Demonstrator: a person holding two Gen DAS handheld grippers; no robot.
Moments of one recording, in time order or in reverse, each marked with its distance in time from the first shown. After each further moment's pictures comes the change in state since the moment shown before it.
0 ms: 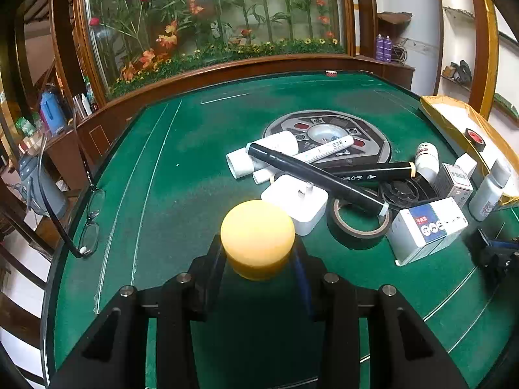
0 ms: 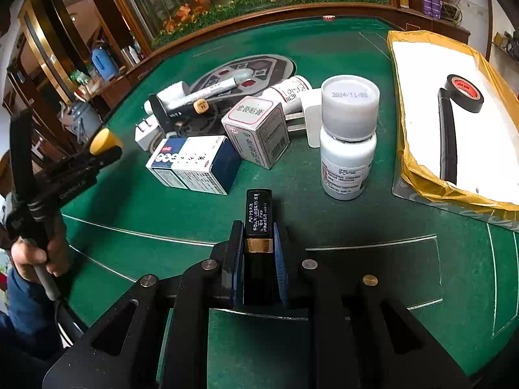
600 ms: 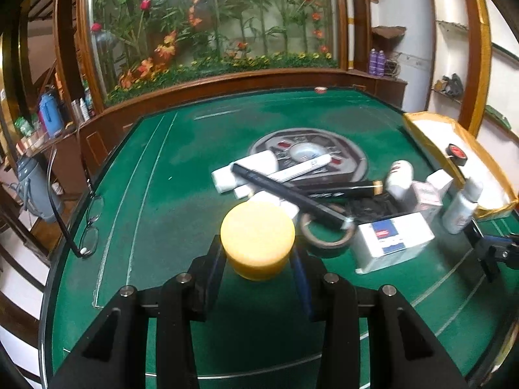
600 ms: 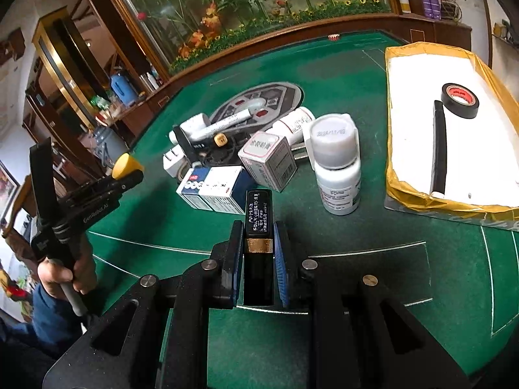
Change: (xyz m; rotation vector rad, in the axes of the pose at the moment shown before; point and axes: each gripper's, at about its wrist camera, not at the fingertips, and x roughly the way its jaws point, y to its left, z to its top) left arm -0.032 -0.018 0.005 -0.016 -0.060 -0.048; right arm -0.034 -0.015 0.002 0.039 -0.103 0.120
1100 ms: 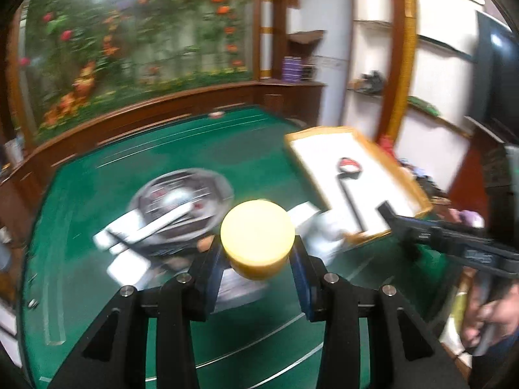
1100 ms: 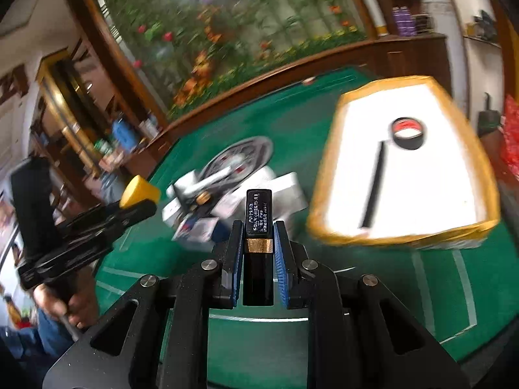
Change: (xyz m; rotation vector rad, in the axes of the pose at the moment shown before) left arm -0.040 -0.118 0.056 0.141 -0.031 -0.335; right arm -0.075 -0.053 0.011 0.089 -0.196 -0.006
